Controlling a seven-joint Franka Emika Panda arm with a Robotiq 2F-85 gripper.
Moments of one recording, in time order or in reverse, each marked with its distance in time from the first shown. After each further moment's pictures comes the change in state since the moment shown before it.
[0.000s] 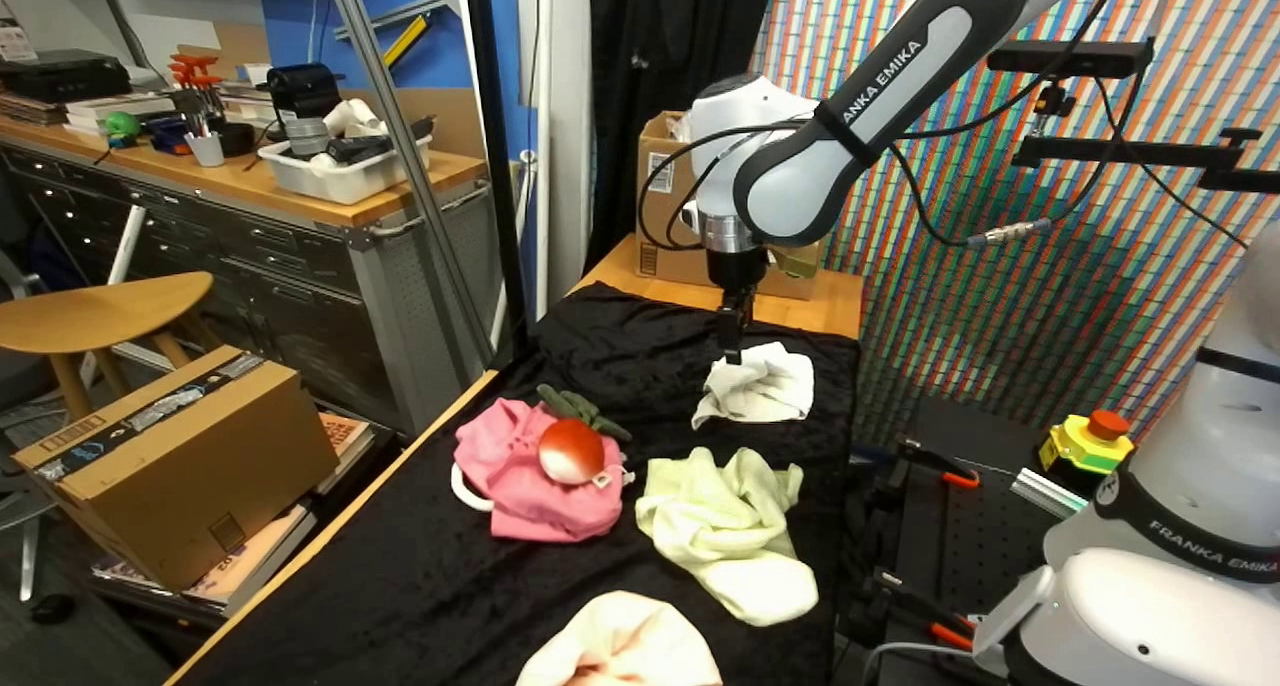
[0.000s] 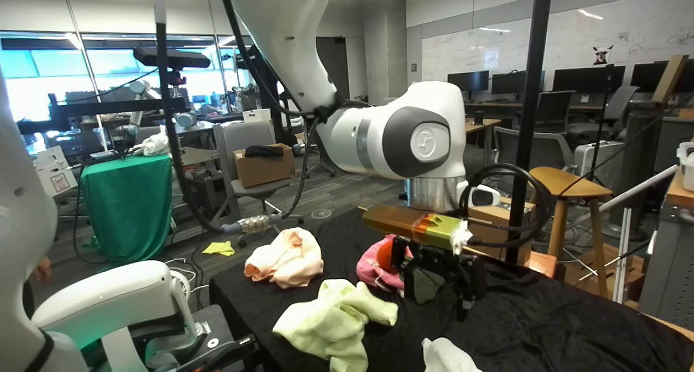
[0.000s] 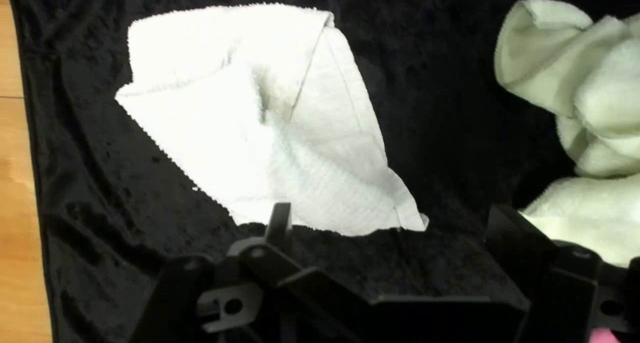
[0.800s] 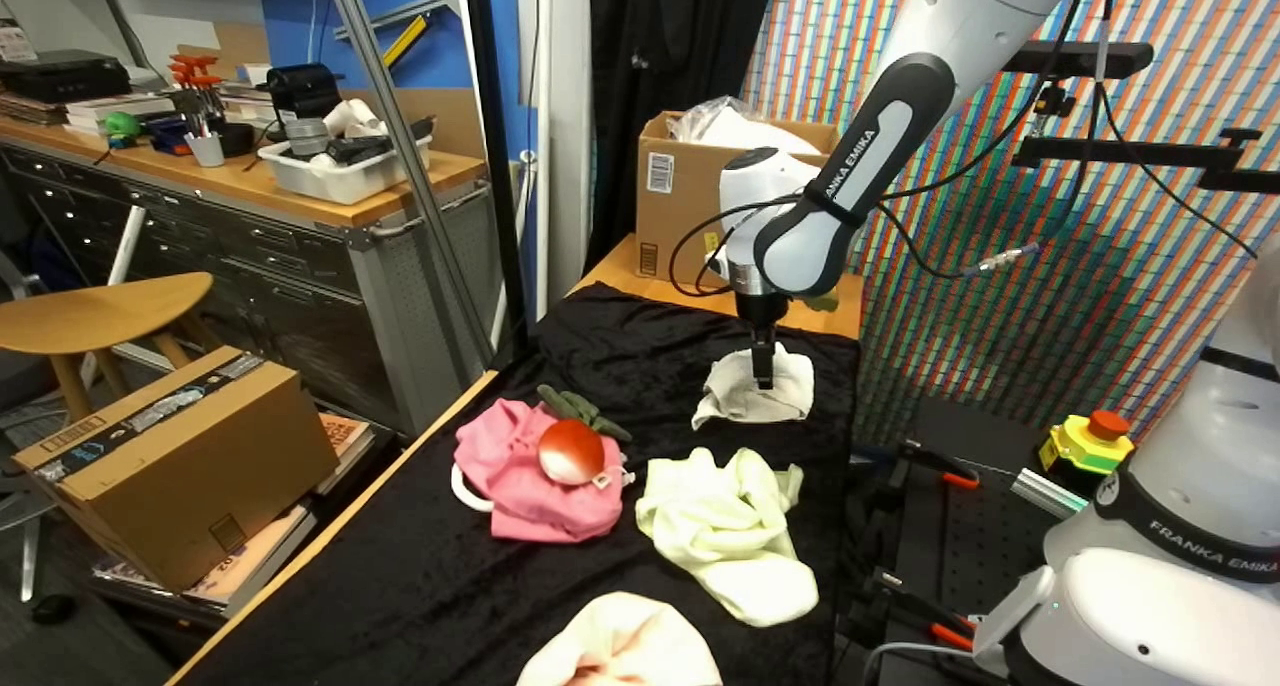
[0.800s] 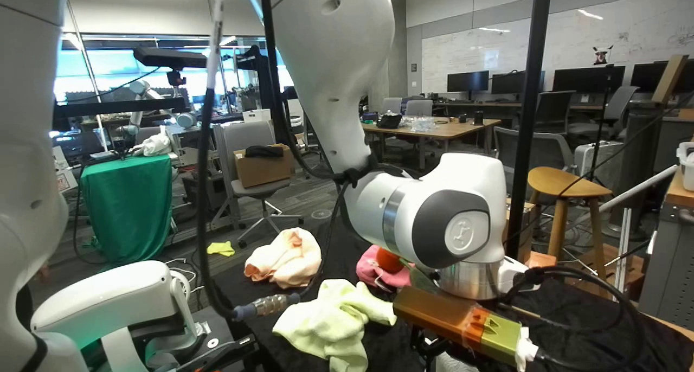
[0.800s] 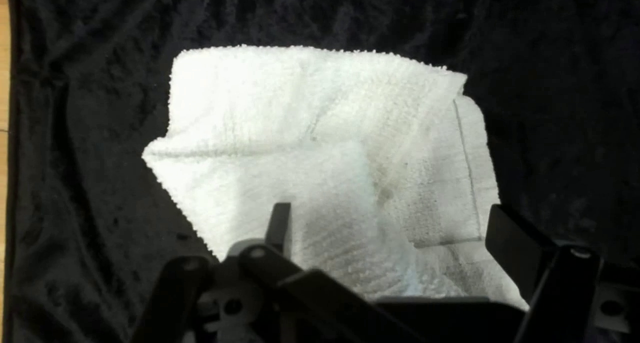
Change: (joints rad) arm -0.096 0.202 -0.064 0.000 -0.069 0.177 -0.184
